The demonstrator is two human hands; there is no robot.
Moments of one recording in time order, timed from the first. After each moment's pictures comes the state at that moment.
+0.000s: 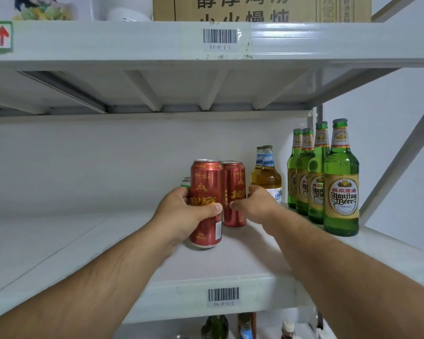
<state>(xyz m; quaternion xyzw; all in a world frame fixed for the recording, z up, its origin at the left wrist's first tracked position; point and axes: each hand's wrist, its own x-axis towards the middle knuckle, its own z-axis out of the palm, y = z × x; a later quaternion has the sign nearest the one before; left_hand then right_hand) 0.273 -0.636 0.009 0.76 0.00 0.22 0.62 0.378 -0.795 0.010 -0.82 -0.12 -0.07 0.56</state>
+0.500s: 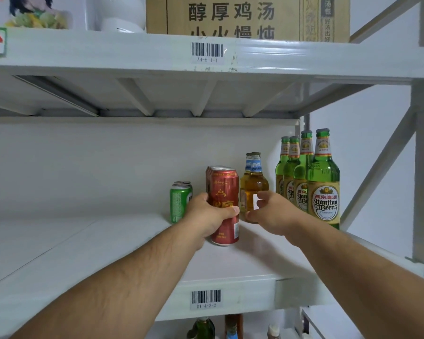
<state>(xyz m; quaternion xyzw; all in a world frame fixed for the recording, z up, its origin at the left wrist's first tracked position) 0.318 -0.694 0.007 0.77 0.02 0.18 0.62 0.349 -0.860 0.018 -0.86 -0.14 -0.07 0.49</state>
